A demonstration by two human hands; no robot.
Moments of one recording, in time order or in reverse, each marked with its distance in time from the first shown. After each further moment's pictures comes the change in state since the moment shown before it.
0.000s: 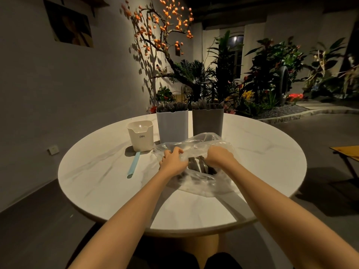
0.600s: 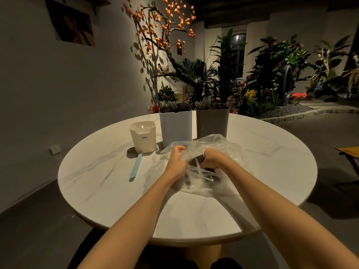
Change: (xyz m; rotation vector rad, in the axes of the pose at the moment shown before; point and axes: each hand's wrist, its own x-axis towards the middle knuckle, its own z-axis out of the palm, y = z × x) left_hand -0.003 -0.001 0.006 -0.583 0.013 0.032; right_hand 0.002 -0.022 -0.010 0.052 -0.215 -0.113
